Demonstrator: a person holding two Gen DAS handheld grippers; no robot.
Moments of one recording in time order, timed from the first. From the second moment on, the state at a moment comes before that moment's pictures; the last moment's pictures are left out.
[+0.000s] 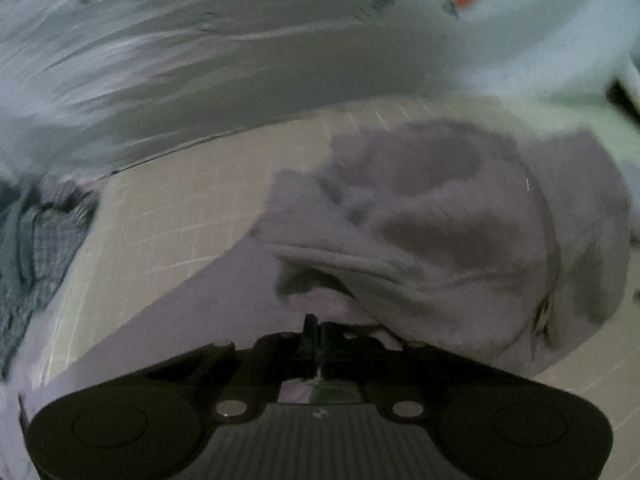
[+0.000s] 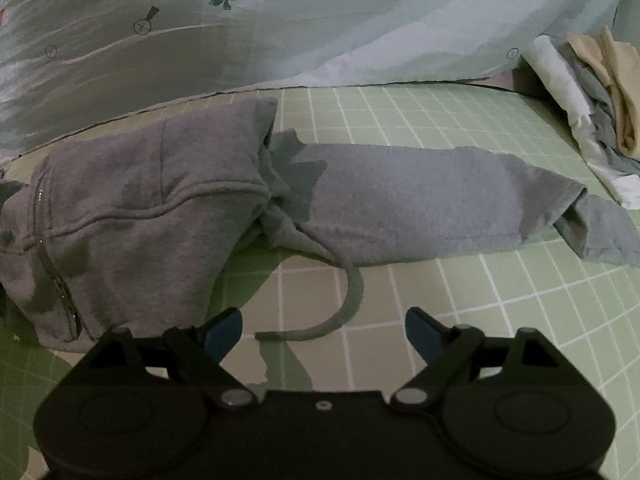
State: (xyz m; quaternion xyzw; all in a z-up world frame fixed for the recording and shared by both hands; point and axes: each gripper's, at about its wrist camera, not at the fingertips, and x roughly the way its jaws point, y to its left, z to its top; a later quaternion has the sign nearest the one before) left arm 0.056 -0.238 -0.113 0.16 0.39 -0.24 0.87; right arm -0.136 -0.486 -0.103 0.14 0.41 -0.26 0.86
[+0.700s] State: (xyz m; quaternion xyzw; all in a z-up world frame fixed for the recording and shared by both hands) left arm 0.033 -0.109 -0.062 -0.33 0.37 -0.25 0.83; right arm -0.117 -0.442 -0.112 0.08 0.42 -0.16 0.89
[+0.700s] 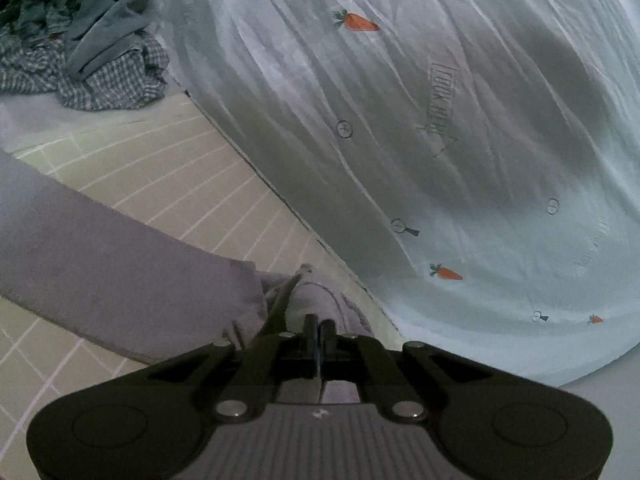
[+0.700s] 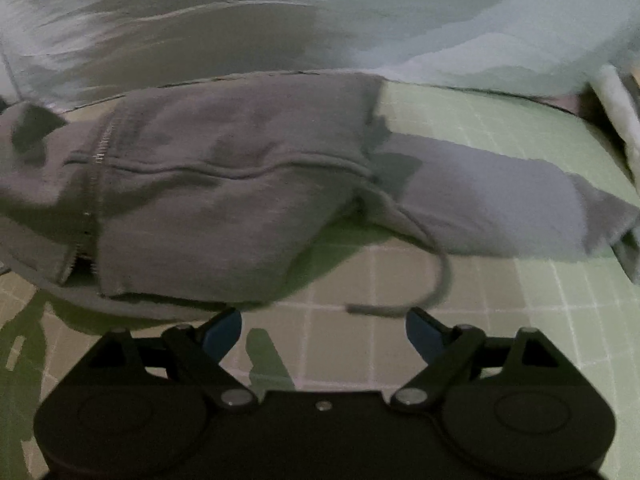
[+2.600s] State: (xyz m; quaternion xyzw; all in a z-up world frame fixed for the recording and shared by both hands) left arm 0.043 -0.098 -0.098 -0.32 0.44 -0.16 0.82; right arm -0.134 -0.454 -0.097 0.02 0.37 -0.28 0.89
